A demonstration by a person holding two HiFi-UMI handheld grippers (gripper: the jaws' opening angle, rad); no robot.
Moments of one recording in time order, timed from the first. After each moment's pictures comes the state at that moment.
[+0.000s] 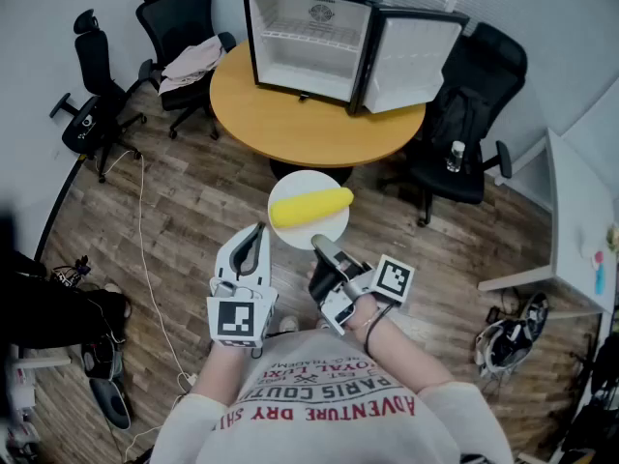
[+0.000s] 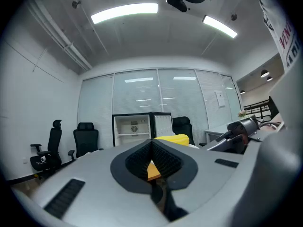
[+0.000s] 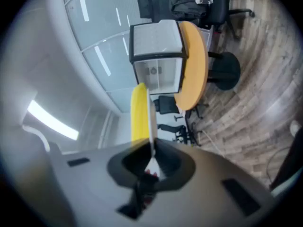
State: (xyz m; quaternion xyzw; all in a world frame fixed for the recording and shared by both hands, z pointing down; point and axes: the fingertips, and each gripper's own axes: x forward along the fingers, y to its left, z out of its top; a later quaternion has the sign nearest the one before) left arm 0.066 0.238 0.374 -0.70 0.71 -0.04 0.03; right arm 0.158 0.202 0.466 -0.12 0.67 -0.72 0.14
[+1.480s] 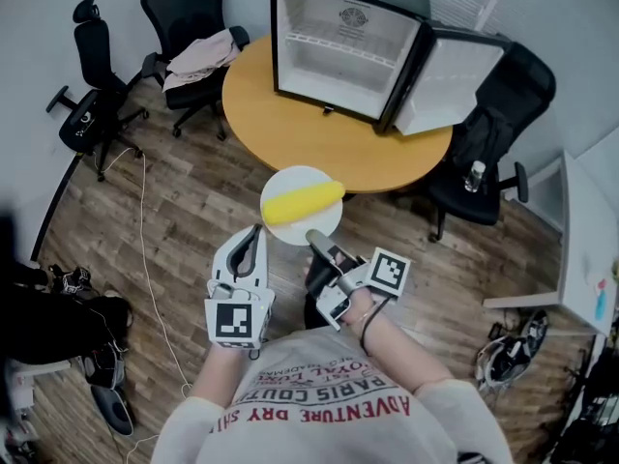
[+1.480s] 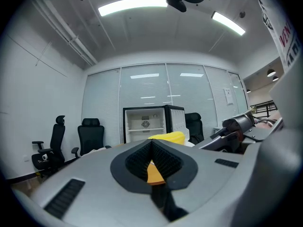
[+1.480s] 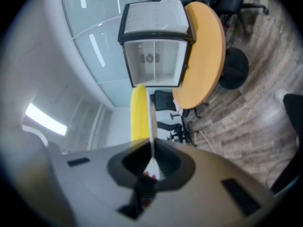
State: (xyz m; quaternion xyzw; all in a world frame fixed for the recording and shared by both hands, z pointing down) left arm -0.055 0.175 0.402 -0.68 0.73 -0.03 0.00; right arm 0.029 0.130 0.485 -0.13 0.68 -0.71 0.10
